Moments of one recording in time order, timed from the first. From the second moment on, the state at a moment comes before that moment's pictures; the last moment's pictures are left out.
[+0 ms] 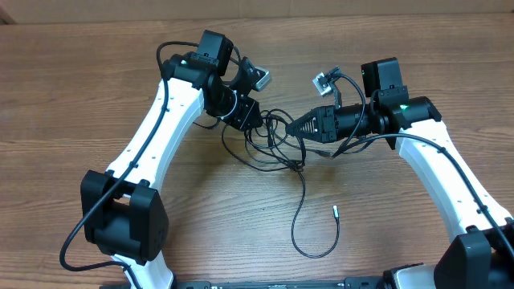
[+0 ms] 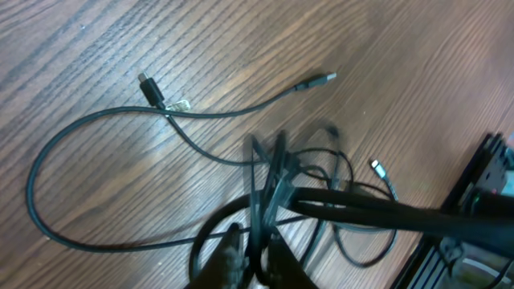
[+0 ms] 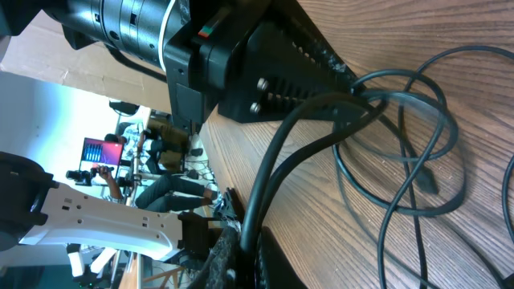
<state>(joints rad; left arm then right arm) -0.32 1.89 1.67 -1.10 0.54 0.23 0.21 1.57 1.23 -0.72 -1.14 0.11</state>
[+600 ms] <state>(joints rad) -0.16 1.84 1.69 -1.16 0.56 0.22 0.16 1.57 1.23 -0.92 -0.43 0.48</state>
